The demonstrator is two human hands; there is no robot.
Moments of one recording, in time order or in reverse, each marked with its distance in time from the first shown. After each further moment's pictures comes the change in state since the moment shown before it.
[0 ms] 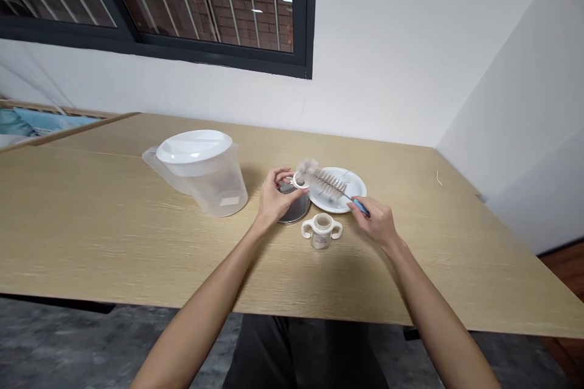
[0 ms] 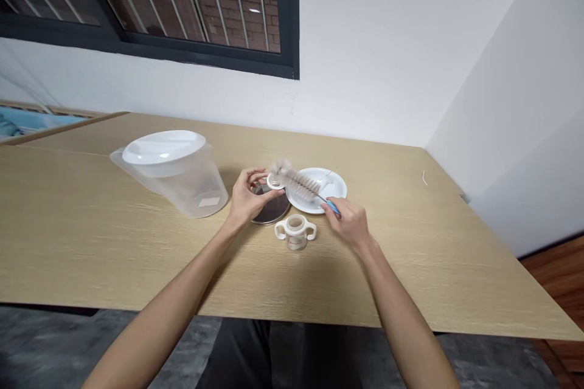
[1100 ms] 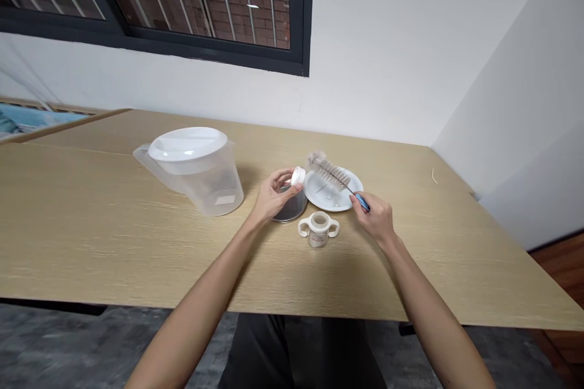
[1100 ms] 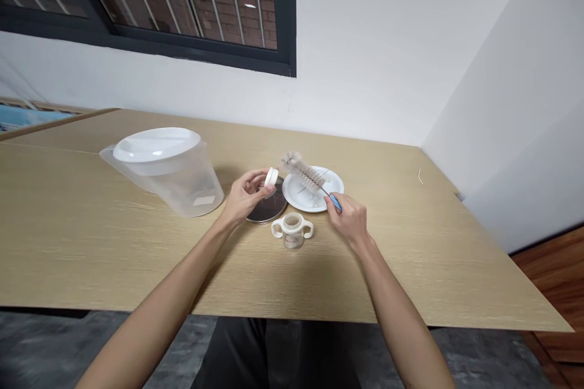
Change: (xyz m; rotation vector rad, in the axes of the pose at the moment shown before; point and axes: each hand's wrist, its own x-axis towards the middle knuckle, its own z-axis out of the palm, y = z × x) left_hand 0.000 0.001 -0.003 -0.264 -0.213 -0.130; right_hand 0.001 0.002 0.002 -0.044 0.107 0.021
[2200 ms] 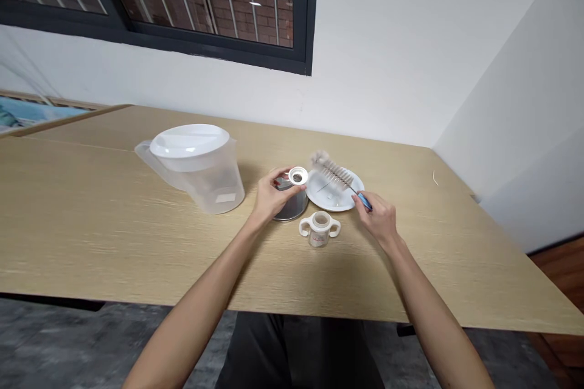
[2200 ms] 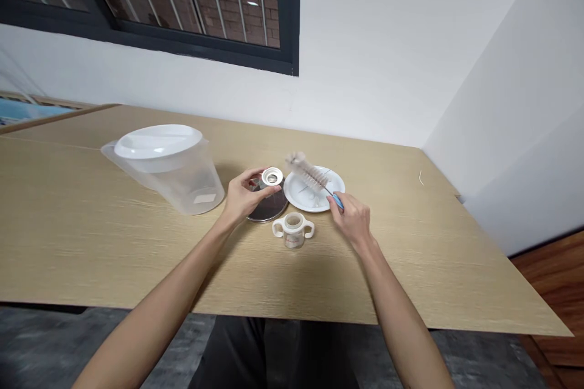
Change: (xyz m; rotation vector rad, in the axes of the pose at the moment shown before) left_hand -0.001 0.006 -0.002 0.351 0.158 0.075; right_hand -0.001 0.005 -0.001 -0.085 -0.037 0.037
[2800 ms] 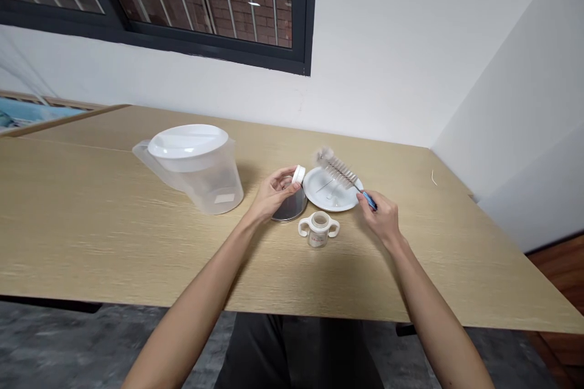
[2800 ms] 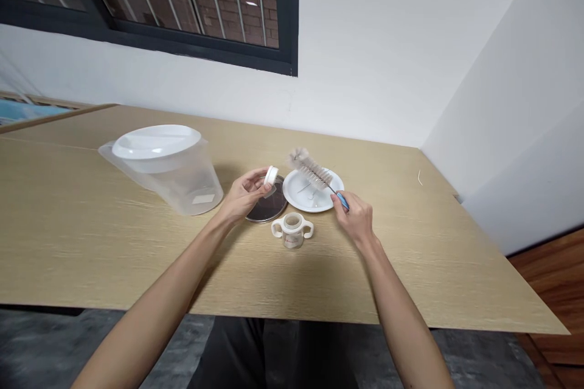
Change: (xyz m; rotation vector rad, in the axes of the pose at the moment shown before) left_hand 0.003 -0.010 0.001 -0.432 -0.228 -0.166; right_hand 0.002 0.004 -0.007 0.085 0.025 0.039
